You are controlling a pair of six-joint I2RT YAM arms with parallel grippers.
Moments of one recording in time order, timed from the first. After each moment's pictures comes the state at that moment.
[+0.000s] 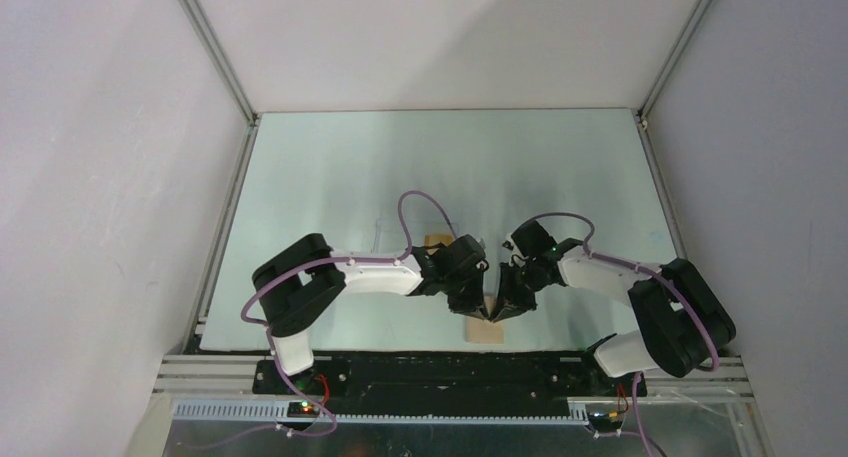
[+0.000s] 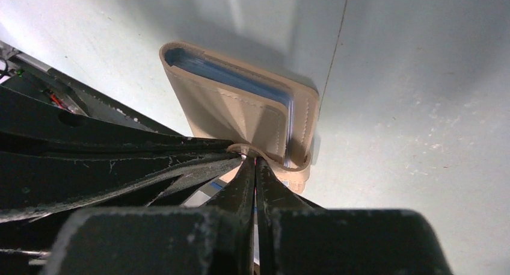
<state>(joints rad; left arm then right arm) -1.07 1.80 1.00 -0.18 0.24 -1.02 0.55 1.42 0.61 -0.47 -0.52 0.65</state>
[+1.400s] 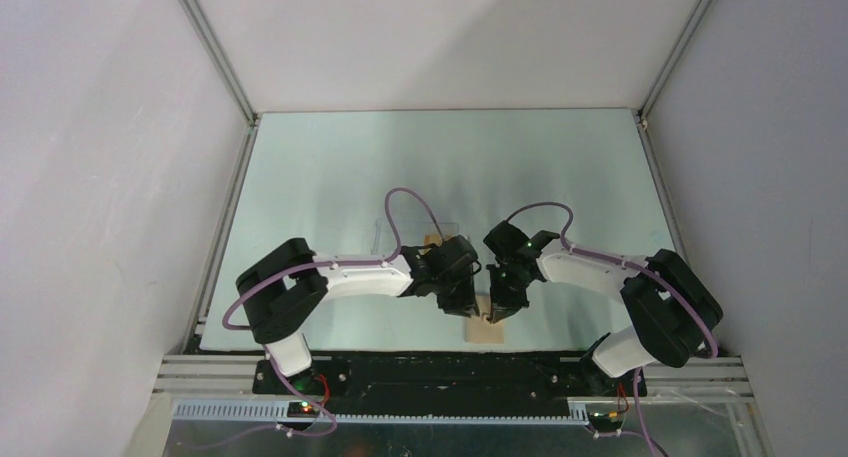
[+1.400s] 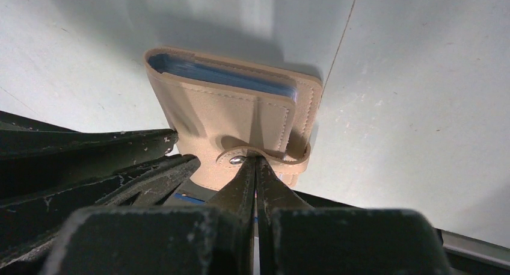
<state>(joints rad) -1.06 1.71 0.97 -0.28 0.14 -1.05 0.74 1.51 0.76 -0.66 -0.25 0.73</state>
